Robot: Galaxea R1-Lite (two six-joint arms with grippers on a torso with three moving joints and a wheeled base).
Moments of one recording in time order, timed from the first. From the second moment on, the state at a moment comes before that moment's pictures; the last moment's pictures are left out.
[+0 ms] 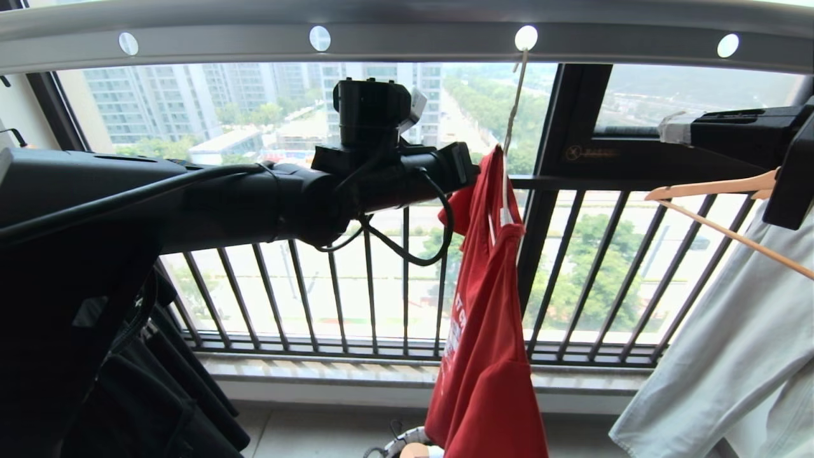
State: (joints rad) left arm -0.65 2.11 -1.85 -0.24 -0.27 -0.51; right arm 0.46 1.21 -1.19 0.01 0.06 -0.33
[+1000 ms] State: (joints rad) left arm -0.73 1.98 -1.65 -0.24 -0.28 -0.52; right arm 0.45 1.20 -1.19 0.01 0.06 -0.33
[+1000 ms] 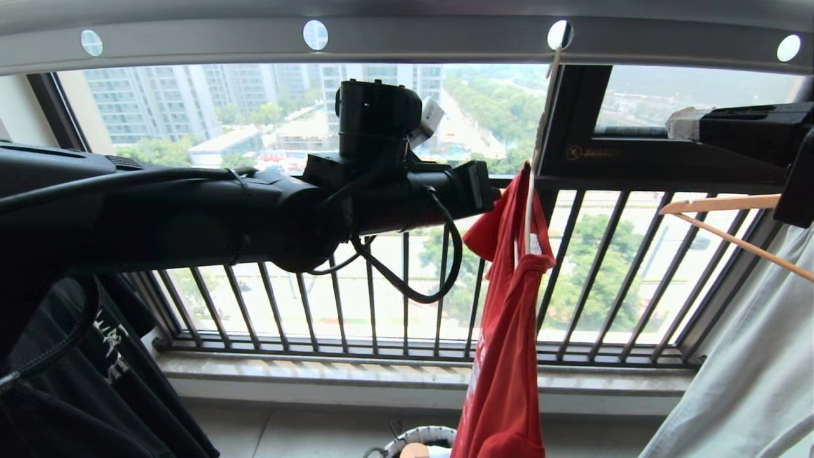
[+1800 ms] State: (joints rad) left arm -0.76 2.12 -1.88 -0.24 -0.29 -0.52; right arm 0.45 1.19 -1.17 0.01 0.08 -0.33
